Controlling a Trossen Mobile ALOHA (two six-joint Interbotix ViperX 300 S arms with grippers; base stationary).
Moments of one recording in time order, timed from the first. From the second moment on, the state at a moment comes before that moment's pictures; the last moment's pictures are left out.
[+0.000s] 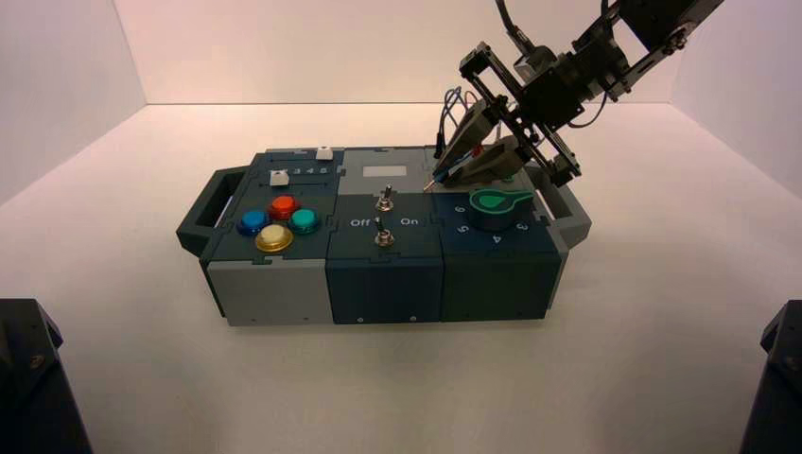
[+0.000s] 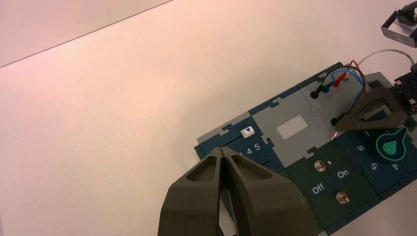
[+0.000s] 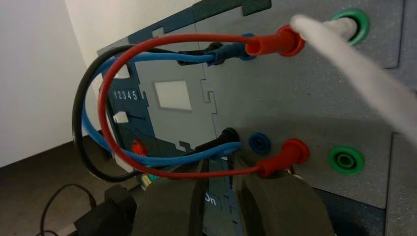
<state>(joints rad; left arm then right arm) -0.41 -0.64 0.84 -0.02 0.64 0.08 0.36 0.15 0.88 1.48 0.64 -0.70</state>
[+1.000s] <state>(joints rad) -0.41 -0.66 0.86 -0.02 0.64 0.08 0.35 0.18 0.84 1.54 0.61 -0.70</state>
